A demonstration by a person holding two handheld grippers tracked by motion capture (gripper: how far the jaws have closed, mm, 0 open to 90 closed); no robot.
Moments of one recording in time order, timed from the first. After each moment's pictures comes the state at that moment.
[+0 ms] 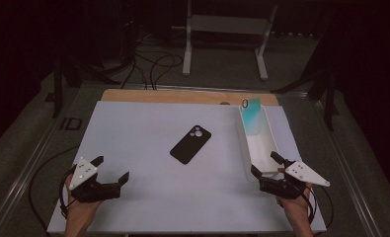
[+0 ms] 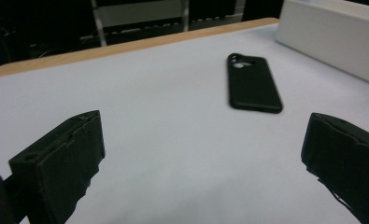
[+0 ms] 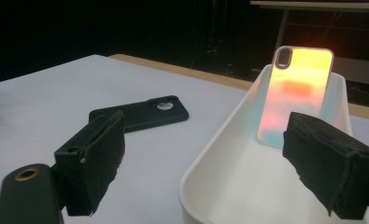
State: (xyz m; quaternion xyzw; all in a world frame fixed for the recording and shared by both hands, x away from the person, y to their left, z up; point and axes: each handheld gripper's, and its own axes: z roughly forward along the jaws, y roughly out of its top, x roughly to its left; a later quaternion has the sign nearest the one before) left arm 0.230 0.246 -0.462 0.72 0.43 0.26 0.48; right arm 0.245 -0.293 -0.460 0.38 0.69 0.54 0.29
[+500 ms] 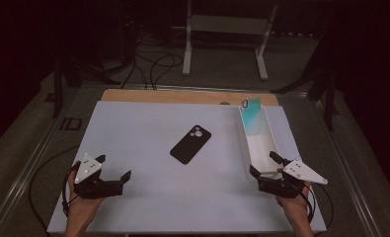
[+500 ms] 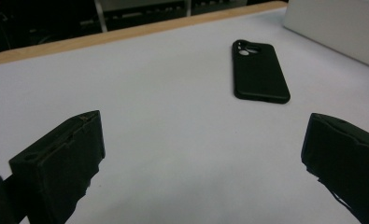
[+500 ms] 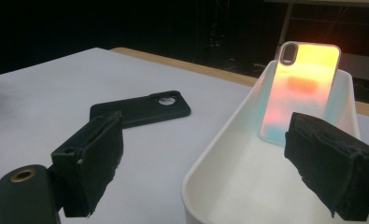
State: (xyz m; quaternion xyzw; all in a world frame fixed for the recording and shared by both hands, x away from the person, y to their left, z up) left arm 0.242 0.233 -0.455 0.74 0.44 0.25 0.44; right arm 0.247 -0.290 -0.458 0.38 0.70 0.53 0.29
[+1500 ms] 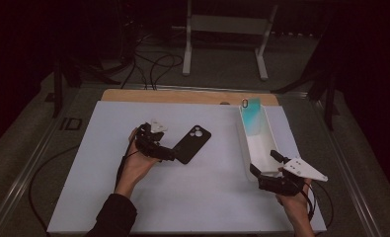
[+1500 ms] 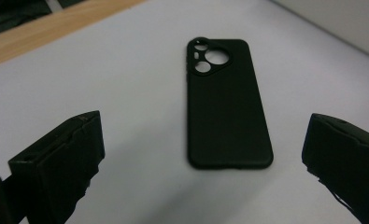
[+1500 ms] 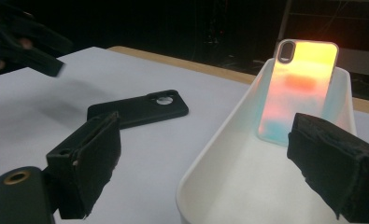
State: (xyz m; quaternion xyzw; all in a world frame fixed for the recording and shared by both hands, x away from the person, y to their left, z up) left arm 0.363 0.100 -0.451 0.83 0.40 0.17 0.35; right arm 0.251 -0.291 -0.455 0.39 0.70 0.53 0.28
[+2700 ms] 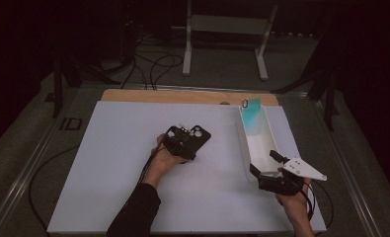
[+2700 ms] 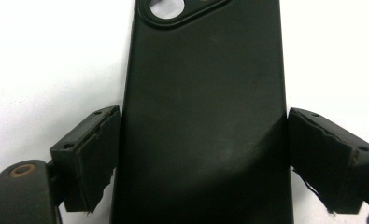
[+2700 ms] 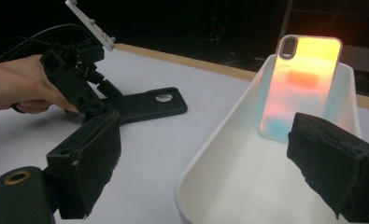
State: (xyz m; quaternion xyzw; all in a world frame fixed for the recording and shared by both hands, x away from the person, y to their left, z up) left arm 0.409 0.037 -0.515 0.87 0.42 0.10 0.23; right arm 0.253 -0.292 -0.458 0.39 0.70 0.53 0.28
